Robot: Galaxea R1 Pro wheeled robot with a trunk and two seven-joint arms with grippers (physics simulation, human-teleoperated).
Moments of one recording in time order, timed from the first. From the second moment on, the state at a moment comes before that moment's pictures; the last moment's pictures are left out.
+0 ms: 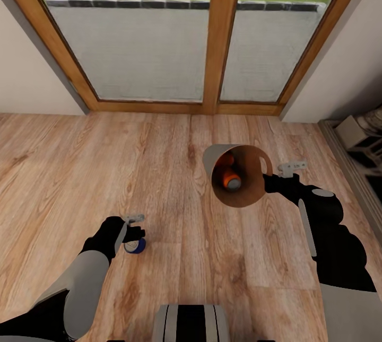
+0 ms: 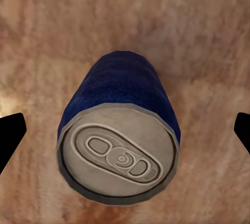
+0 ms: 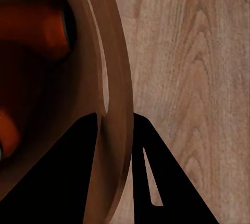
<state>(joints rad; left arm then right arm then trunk) -0.88 -0.09 0.44 -0.51 -0.38 0.68 -0.06 -0.65 -0.09 -0.10 -1.58 0.14 0.79 0.30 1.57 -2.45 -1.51</state>
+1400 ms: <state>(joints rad) -0.88 -0.09 0.44 -0.51 -0.39 0.68 -0.06 -0.72 -0.10 -0.06 -1.58 0.14 0.80 0.30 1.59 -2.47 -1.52</state>
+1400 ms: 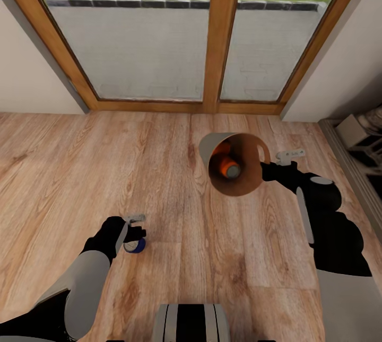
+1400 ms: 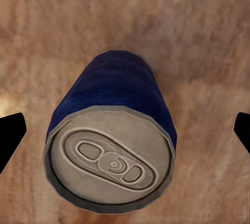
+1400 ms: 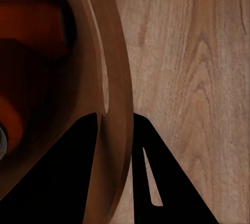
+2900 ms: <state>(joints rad) -0.88 -0.09 0.44 -0.45 -0.38 0.66 0.00 -0.72 -0.09 -0.05 -1.58 0.14 0.82 0.29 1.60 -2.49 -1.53</state>
